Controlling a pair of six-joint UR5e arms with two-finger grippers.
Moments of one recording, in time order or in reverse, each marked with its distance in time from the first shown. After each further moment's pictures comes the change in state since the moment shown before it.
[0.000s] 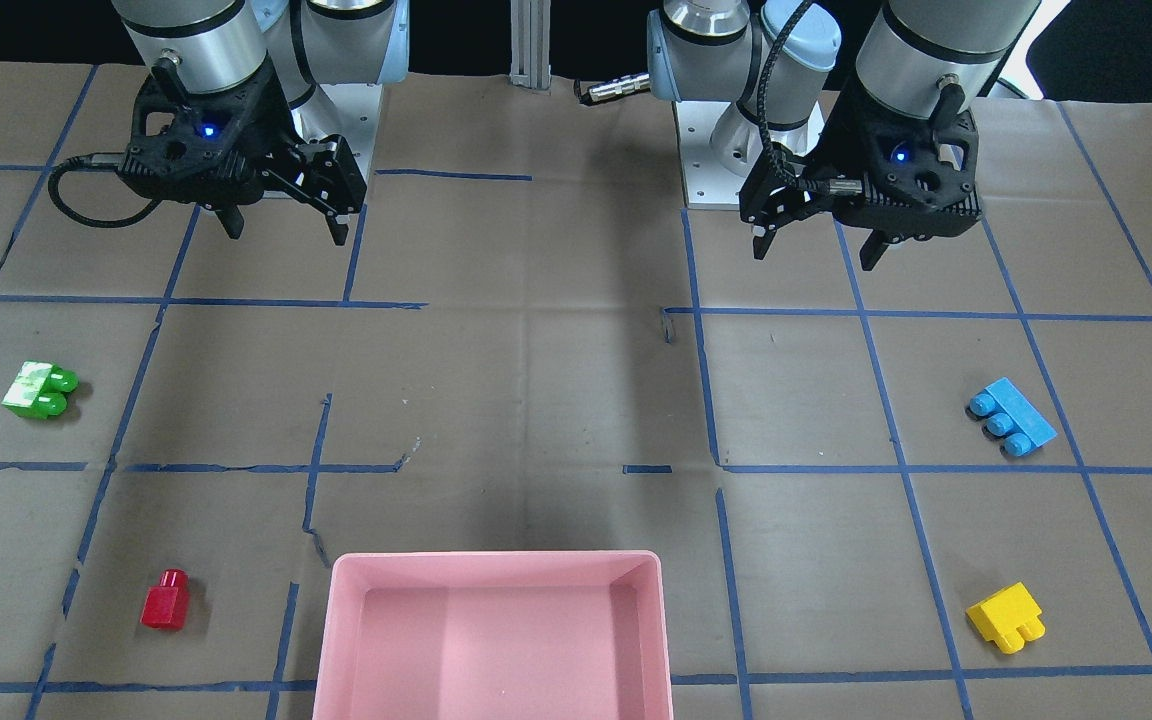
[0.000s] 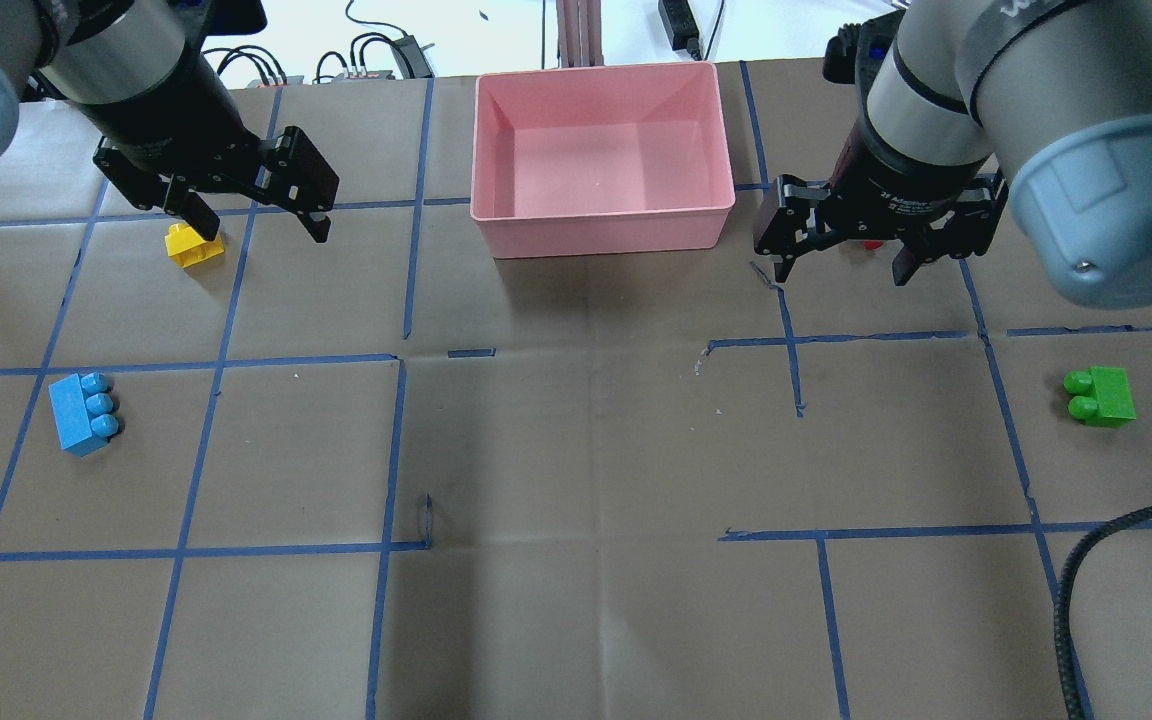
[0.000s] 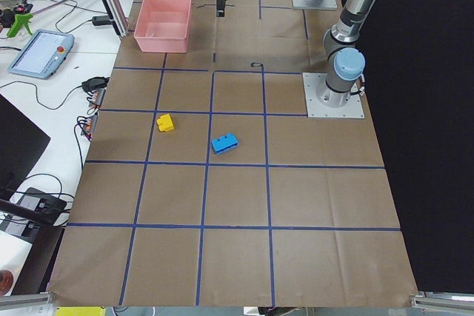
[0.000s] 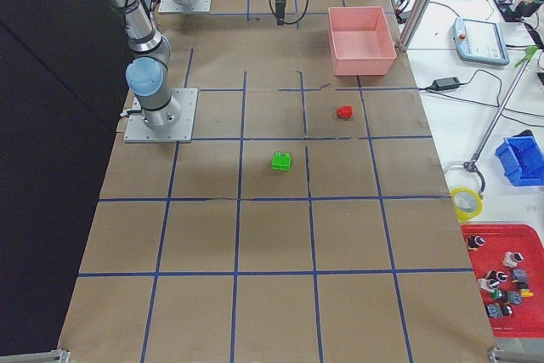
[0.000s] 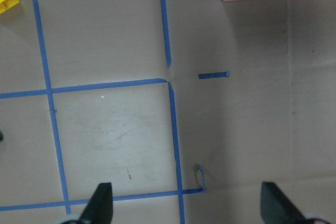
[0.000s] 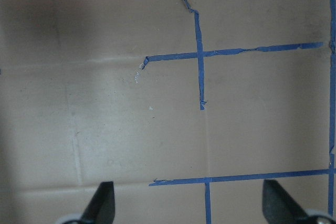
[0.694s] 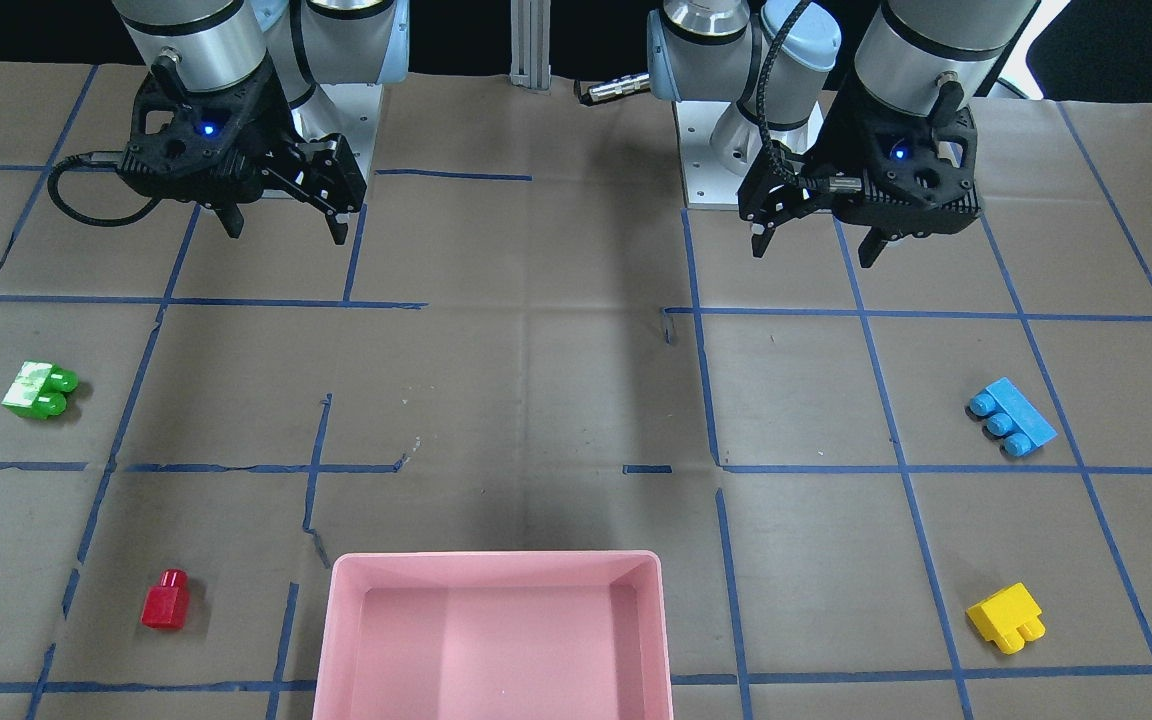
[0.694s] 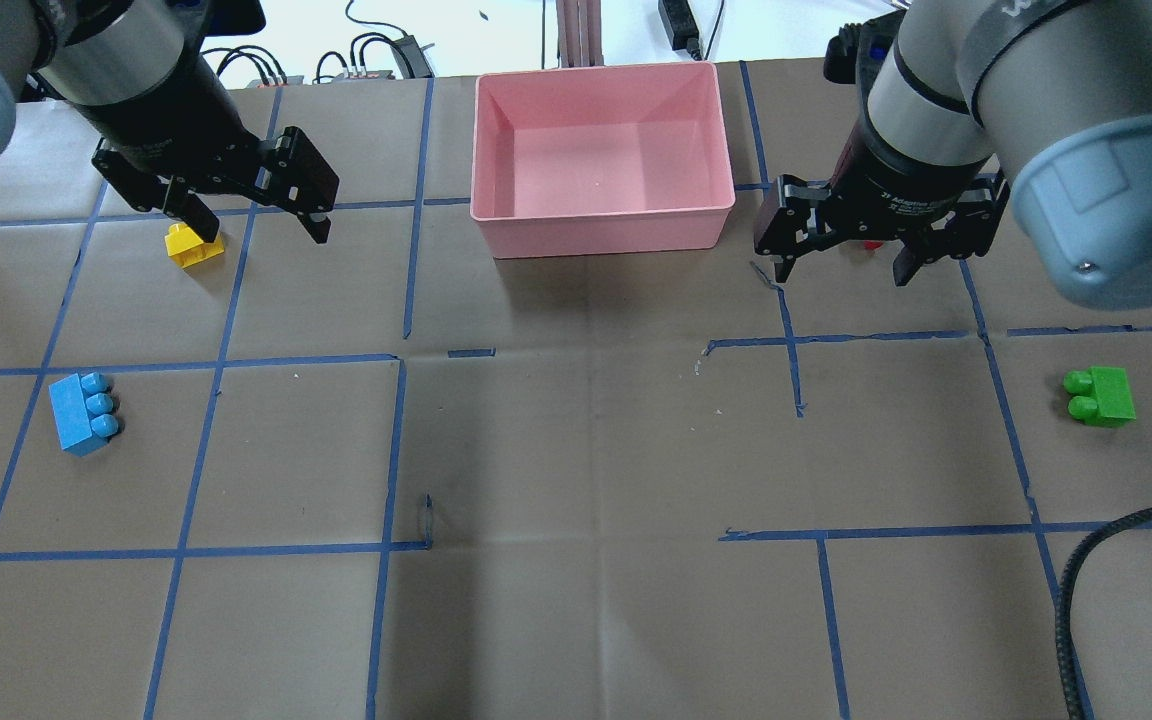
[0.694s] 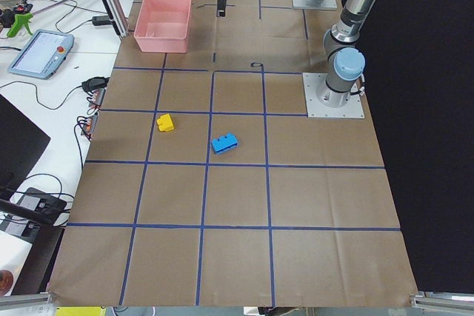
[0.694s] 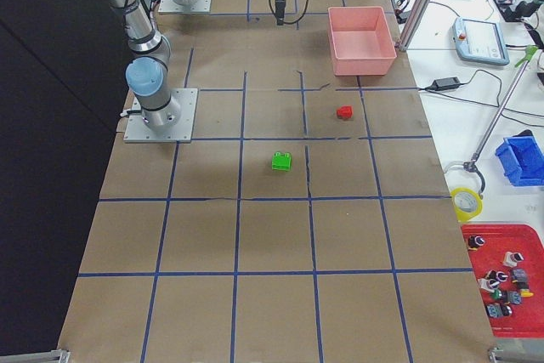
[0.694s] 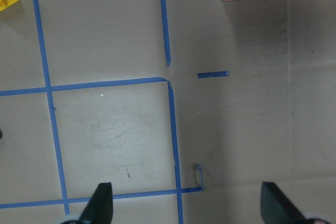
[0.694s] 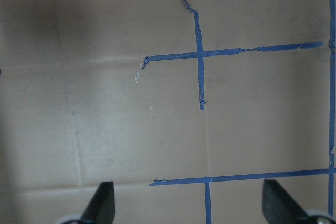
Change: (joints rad) left arm -0.001 0.003 -0.001 -0.005 0.000 -0.011; right arm 0.000 -0.001 0.000 0.001 0.000 0.000
